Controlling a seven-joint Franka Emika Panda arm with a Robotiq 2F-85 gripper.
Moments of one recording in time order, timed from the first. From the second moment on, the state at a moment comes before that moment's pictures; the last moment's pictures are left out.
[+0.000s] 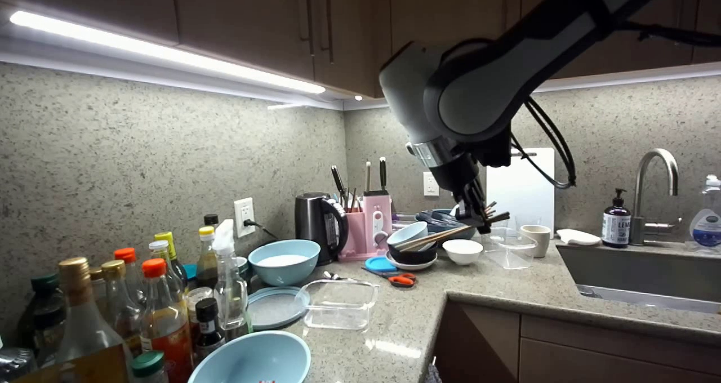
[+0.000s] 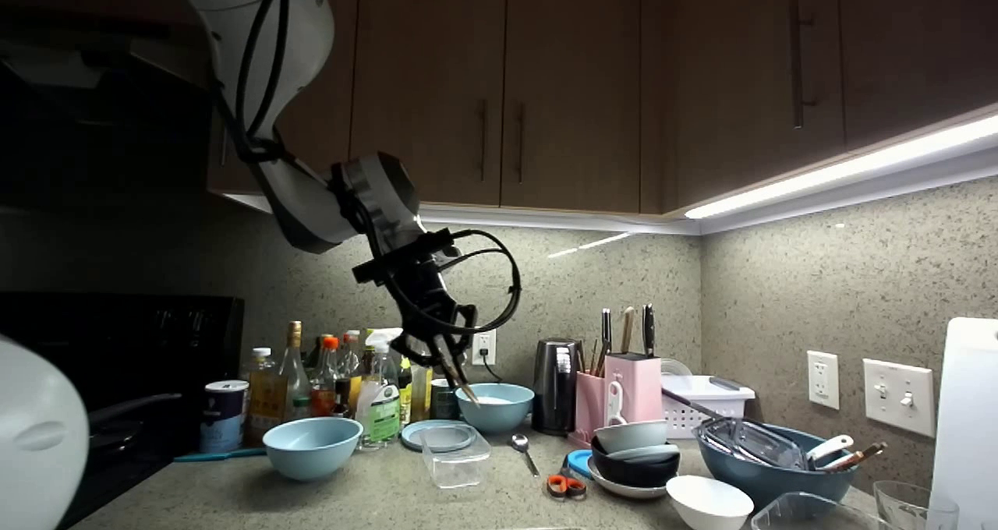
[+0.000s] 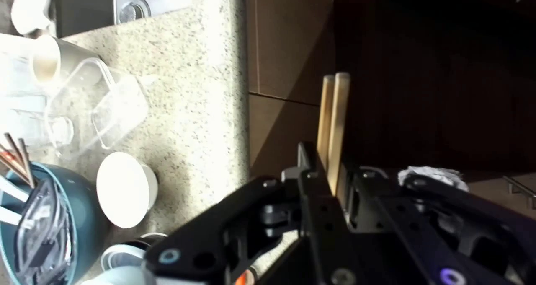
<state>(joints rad) 0.11 -0.09 0.08 -2.20 -0.56 1.85 0.03</state>
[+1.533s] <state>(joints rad) -0.19 -0.11 -0.23 -2.18 -0.33 1.99 0.03</state>
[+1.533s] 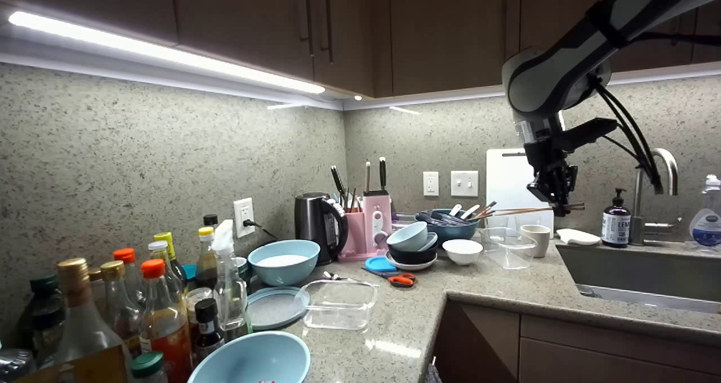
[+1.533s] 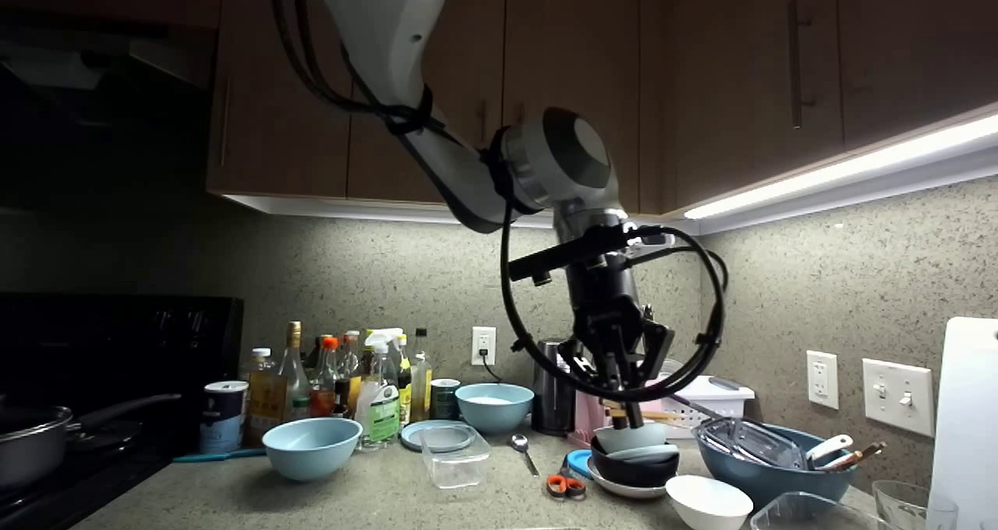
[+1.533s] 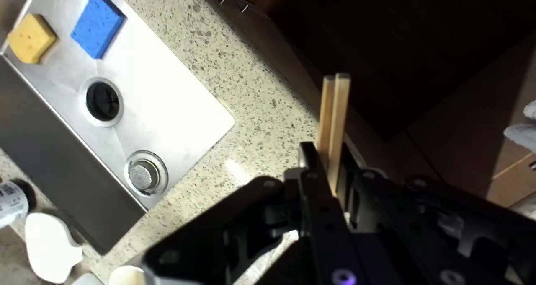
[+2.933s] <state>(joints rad) -0.26 0.23 -0.30 -1.83 -0.25 1.98 0.02</state>
